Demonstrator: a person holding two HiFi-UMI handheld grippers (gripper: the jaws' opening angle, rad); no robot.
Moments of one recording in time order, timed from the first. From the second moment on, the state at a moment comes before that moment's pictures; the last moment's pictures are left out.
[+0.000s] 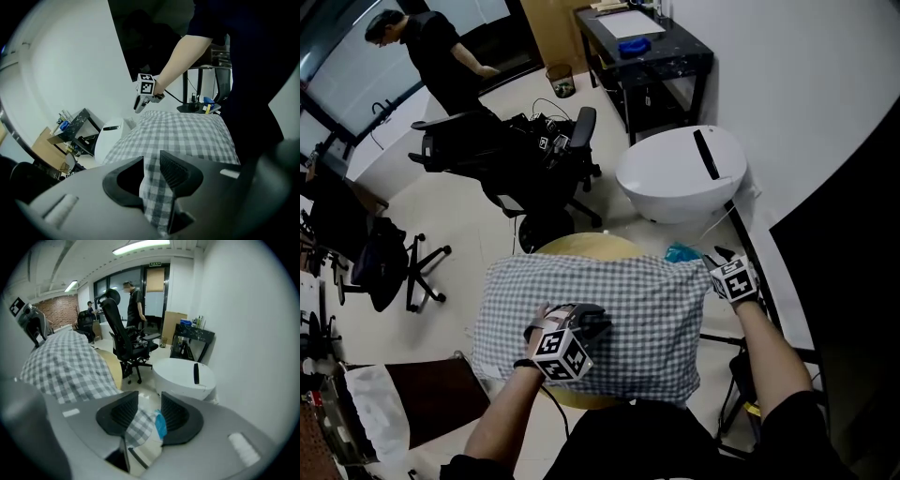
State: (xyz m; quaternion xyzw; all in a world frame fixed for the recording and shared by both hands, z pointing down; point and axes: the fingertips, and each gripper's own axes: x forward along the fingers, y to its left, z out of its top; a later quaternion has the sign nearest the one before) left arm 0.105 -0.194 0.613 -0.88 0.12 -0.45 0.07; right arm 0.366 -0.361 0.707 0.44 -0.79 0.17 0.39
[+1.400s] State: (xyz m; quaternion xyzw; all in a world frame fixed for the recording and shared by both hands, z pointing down) left arm 0.005 -0.035 0.587 -0.90 0.11 -0.41 0.11; right arm 0.275 0.021 0.684 0.31 -0.83 0.14 0.45
